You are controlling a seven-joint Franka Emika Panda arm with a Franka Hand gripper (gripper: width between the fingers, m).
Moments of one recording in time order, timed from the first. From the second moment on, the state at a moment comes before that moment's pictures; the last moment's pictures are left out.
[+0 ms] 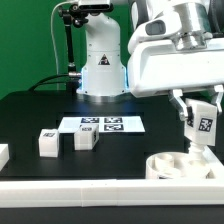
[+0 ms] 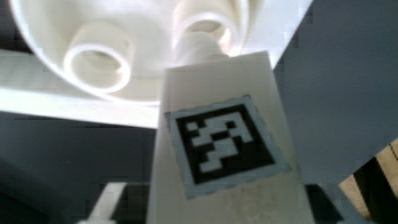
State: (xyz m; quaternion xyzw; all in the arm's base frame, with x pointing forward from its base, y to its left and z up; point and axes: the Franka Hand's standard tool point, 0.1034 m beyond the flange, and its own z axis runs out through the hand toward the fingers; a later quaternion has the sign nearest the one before) arm 0.618 0.117 0.102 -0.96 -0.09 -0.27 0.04
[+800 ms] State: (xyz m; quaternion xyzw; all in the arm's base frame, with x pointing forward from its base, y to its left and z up) arm 0.621 0.117 0.094 -0.96 -0.10 -0.26 0.03
